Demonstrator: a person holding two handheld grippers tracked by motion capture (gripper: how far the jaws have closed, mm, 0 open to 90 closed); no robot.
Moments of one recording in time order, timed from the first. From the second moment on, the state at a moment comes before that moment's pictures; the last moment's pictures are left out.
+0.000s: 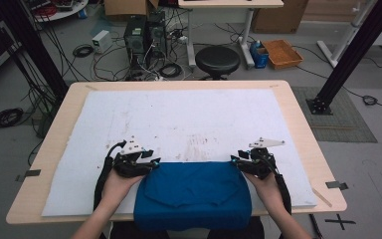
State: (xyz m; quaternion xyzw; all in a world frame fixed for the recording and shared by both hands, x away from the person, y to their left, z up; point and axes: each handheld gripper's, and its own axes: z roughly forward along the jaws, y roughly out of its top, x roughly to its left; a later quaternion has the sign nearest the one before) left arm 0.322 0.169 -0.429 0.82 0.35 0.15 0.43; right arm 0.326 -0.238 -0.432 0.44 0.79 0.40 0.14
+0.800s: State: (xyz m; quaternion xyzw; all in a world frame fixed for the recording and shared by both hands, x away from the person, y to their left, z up) left arm 0.320 0.176 -0.446 0.83 0.37 0.10 0.41; right arm 0.329 -0.246 -0.445 0.43 0.81 0.39 0.08
